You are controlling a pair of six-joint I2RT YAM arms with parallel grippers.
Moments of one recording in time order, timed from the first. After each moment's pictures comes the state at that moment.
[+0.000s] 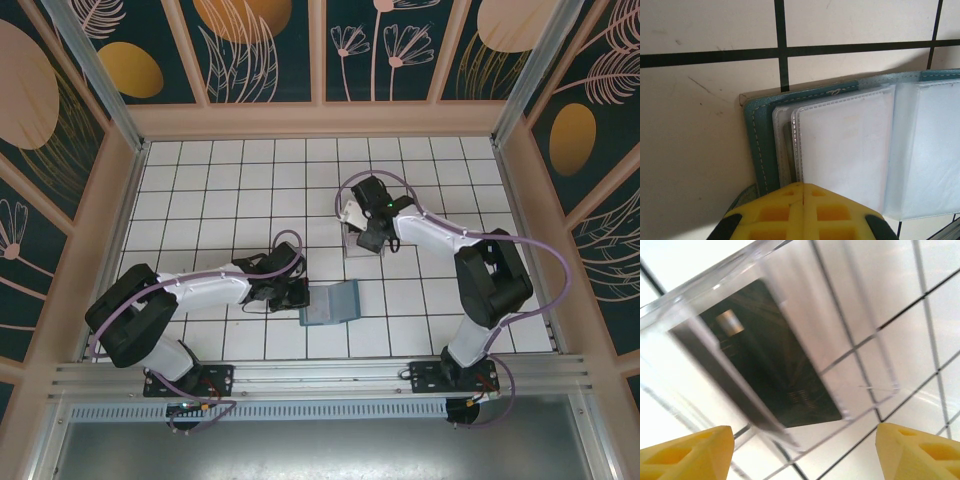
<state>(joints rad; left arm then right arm) -0.84 1.53 0.72 -0.31 0.25 -0.90 0.57 1.71 1.17 -0.56 0.27 -0.68</state>
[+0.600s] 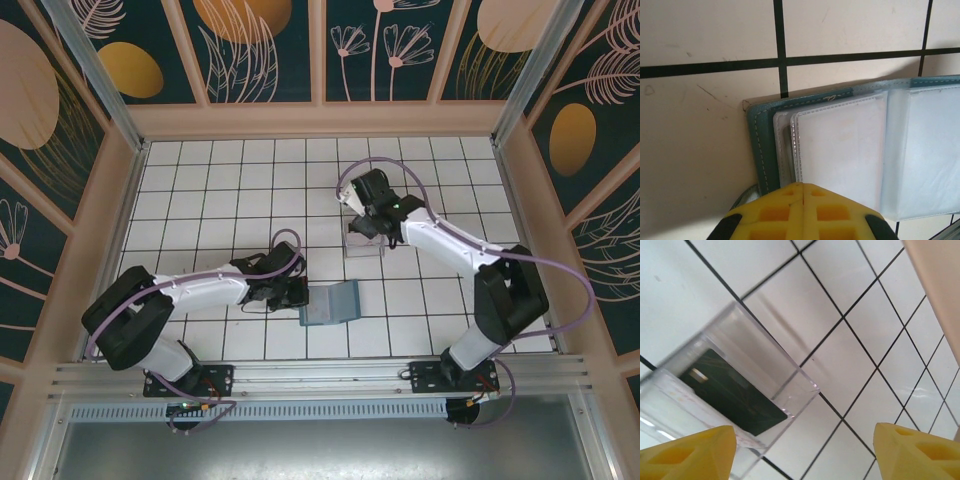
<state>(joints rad) -0.84 1.51 0.72 -0.31 0.23 -0.90 0.63 1.57 1.18 -0.52 0.35 -0.46</state>
